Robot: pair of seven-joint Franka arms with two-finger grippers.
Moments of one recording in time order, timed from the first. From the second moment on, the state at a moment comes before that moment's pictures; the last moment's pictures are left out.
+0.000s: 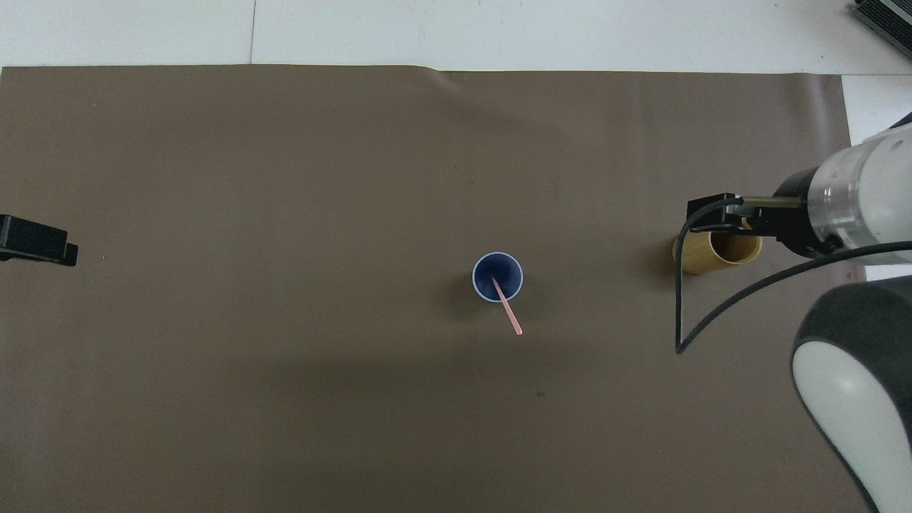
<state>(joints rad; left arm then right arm) 0.00 -0.04 -0.04 -1.51 -0.03 1.44 0.04 0.00 -0.02 0.16 -1.58 -0.04 1.67 0.31</state>
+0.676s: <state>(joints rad) 0.00 -0.04 -0.04 -1.51 -0.03 1.44 0.04 0.00 -0.01 0.07 -1.58 -0.04 1.54 0.25</state>
